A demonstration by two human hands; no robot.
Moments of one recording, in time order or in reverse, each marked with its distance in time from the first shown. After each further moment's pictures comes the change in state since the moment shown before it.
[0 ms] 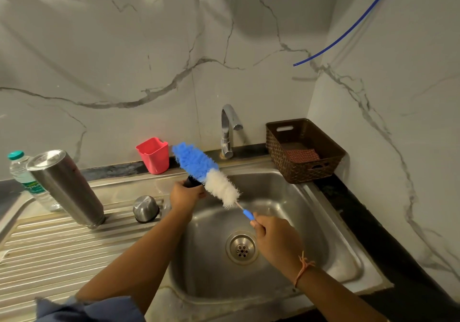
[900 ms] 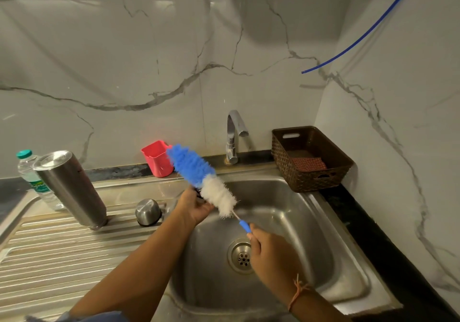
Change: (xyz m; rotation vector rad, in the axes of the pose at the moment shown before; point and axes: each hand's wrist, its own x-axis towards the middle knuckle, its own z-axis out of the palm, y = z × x) left_hand -0.020 0.029 0.010 -0.906 -0.309 -0.492; right_hand -0.010 -0.014 0.004 0.024 -0.027 -0.002
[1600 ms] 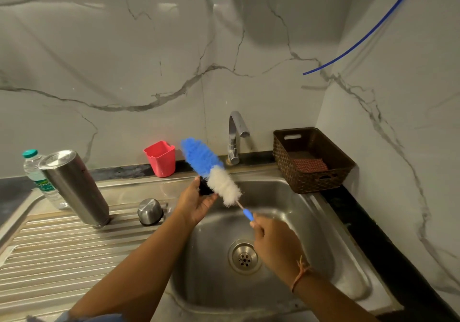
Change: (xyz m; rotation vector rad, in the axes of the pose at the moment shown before) left_hand -0.008 0.001 0.003 0.077 -0.038 0.125; right_hand 0.022 0.003 -0.011 -0.014 0.020 -0.005
